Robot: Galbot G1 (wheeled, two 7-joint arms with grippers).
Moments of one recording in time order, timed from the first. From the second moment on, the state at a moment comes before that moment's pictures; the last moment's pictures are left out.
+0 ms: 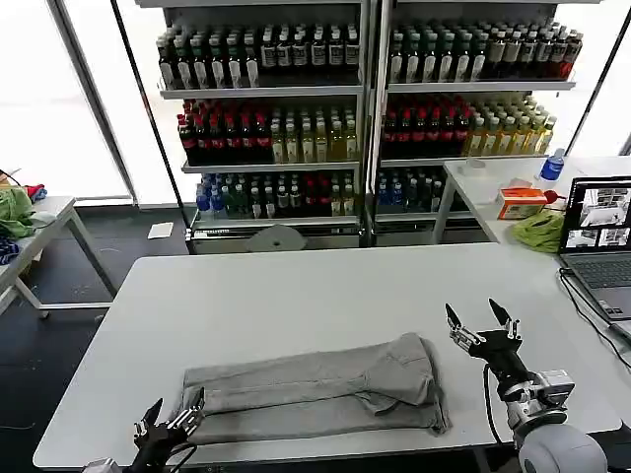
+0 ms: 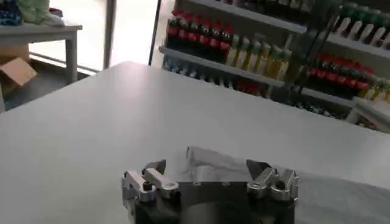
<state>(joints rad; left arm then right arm) 1.76 -1.35 -0.63 -2.15 -0.56 0.27 -0.14 -1.43 1.05 0.64 2.07 0.54 -0.20 0.06</state>
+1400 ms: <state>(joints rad) 1.69 -1.33 -0.83 -2.02 -0.58 0.24 -0.03 -1.37 1.04 0.60 2.07 0.61 -0.22 0.06</state>
